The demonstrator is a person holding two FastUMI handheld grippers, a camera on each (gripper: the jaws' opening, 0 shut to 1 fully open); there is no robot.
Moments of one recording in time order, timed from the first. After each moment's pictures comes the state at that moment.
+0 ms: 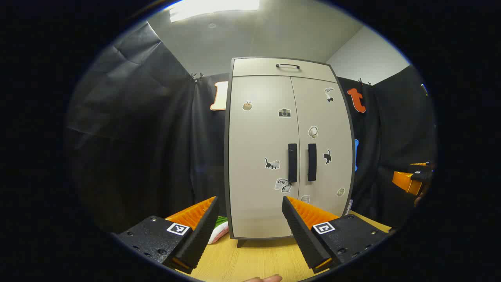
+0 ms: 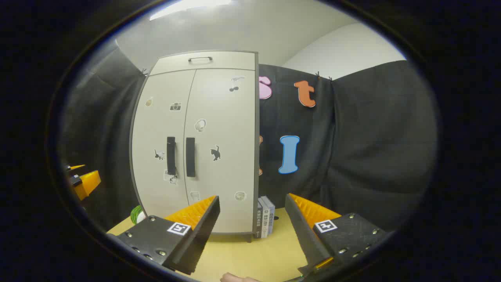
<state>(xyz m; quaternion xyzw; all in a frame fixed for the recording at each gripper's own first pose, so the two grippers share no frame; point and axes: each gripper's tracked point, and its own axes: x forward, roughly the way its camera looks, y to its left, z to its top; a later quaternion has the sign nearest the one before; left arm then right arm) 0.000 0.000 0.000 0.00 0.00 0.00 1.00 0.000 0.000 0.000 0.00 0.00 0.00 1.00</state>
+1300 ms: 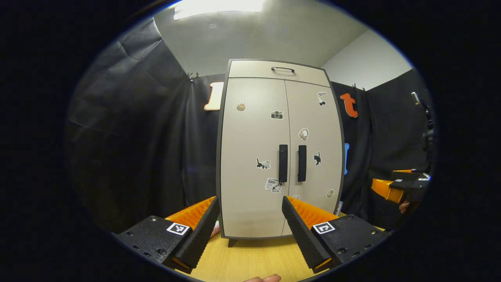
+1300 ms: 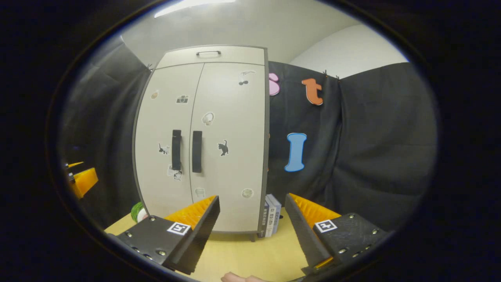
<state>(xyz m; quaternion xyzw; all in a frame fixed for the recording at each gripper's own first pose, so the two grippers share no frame) -0.007 -0.008 -0.004 -0.02 -0.01 -0.04 1.00 0.021 0.031 -0.013 -0.01 0.01 0.03 1.00</state>
